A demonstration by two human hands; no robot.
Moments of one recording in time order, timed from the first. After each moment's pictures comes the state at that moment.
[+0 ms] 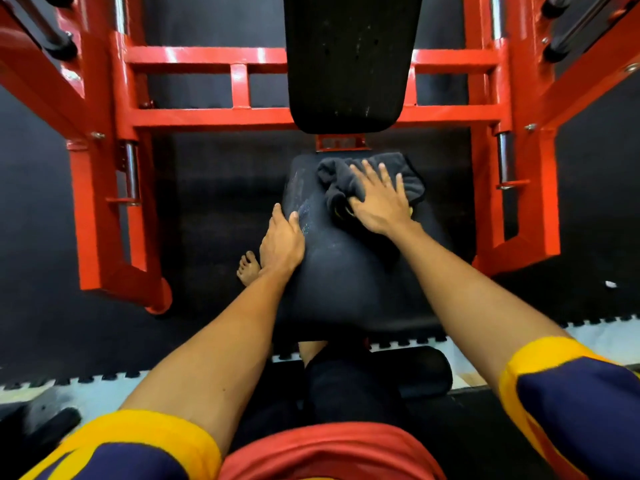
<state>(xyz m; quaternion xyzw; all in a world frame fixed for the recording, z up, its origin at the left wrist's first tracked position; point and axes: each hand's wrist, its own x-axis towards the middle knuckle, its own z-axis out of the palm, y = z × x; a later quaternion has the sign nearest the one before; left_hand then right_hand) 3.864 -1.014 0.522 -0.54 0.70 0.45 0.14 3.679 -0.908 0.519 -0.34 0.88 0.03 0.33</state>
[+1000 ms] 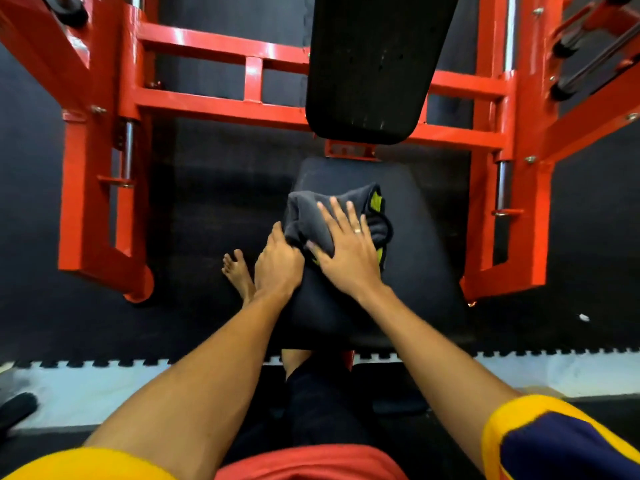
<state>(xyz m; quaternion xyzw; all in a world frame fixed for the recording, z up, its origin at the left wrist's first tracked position) 3.882 -1.001 0.559 -0.58 0.66 0.44 0.19 3.780 -0.897 0.524 -0.44 0.87 -0.09 0.23</state>
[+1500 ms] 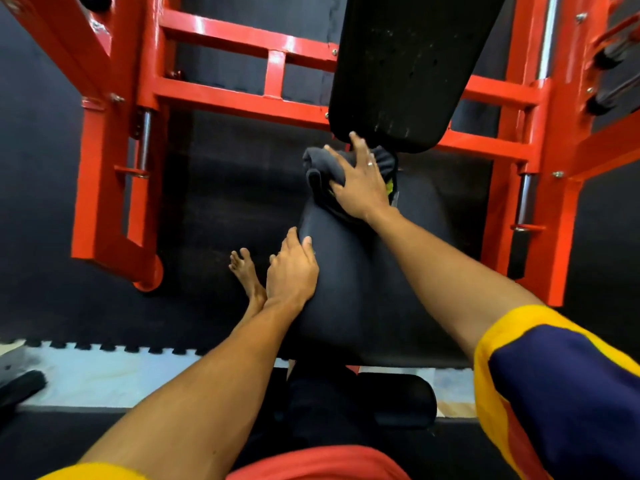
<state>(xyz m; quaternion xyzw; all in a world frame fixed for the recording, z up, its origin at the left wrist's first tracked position) 3.878 -1.003 0.562 -0.56 0.69 0.41 0.21 3.677 -1.011 0.471 -0.44 0.85 -0.07 0.27</state>
